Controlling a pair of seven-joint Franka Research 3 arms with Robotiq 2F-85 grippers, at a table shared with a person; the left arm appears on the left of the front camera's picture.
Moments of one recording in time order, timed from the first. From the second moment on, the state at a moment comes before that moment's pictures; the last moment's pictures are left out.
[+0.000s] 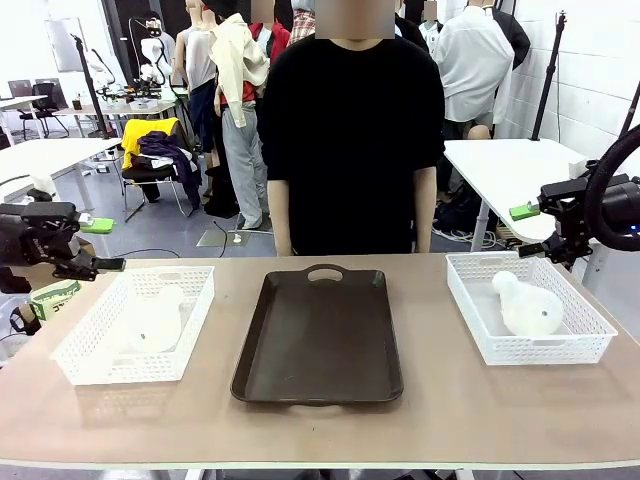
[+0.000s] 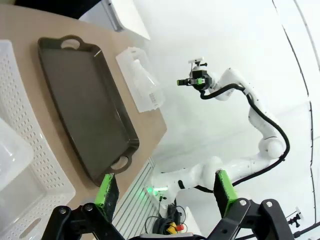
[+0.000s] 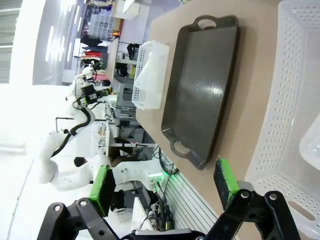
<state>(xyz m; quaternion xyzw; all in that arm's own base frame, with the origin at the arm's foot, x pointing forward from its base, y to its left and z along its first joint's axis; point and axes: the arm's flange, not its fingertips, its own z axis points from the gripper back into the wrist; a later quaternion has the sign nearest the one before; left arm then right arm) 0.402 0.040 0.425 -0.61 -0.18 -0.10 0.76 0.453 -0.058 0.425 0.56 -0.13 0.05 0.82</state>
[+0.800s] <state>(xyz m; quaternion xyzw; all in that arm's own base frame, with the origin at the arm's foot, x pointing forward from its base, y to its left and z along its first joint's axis) 0.403 0.043 0.414 -0.62 -0.16 -0.11 0.76 0.453 -0.066 0.425 0.59 -0.13 0.05 0.79</state>
